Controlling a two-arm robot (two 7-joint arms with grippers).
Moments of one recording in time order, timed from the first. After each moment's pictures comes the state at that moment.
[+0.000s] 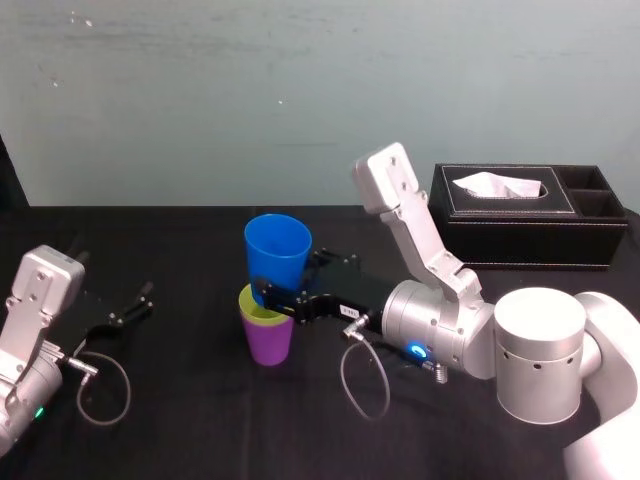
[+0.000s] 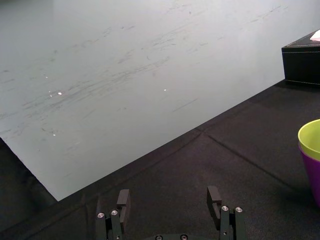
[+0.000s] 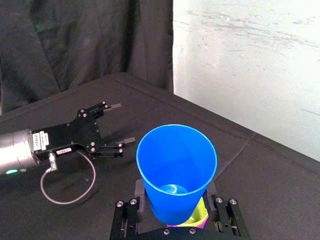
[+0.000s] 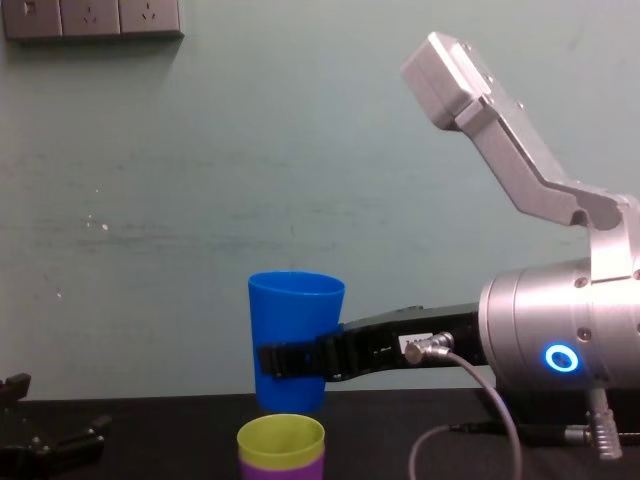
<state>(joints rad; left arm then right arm) -0.20 0.60 0.45 -1.41 -0.25 -0.12 0.03 0.33 0.22 -0.44 -1.64 0.22 0.52 0.40</state>
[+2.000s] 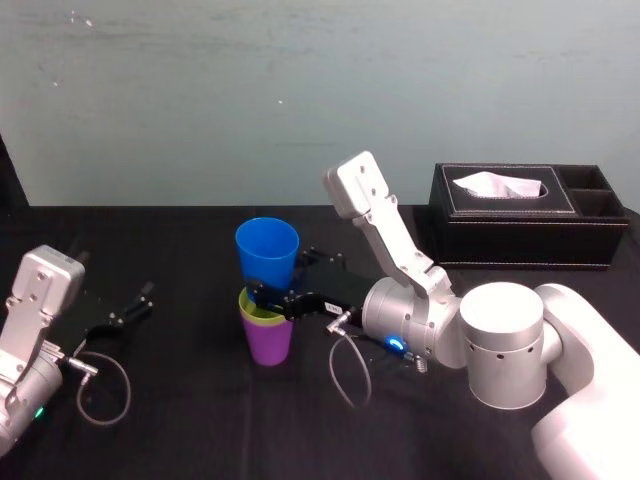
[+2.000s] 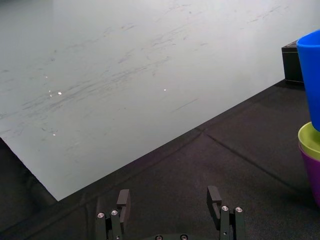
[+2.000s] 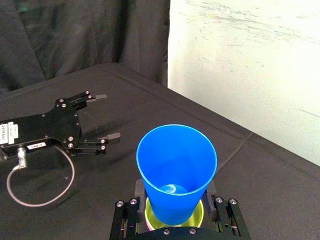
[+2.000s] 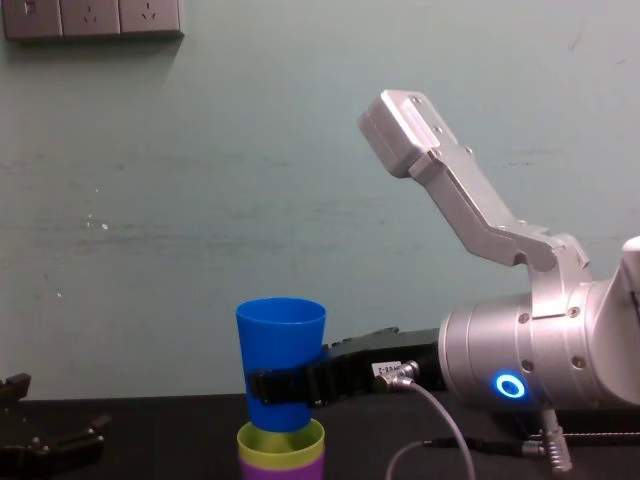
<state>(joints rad) -0.20 0.60 0.45 -1.41 -0.25 -0.12 0.03 0.43 0.21 -0.52 -1.48 0.22 0.43 0.36</state>
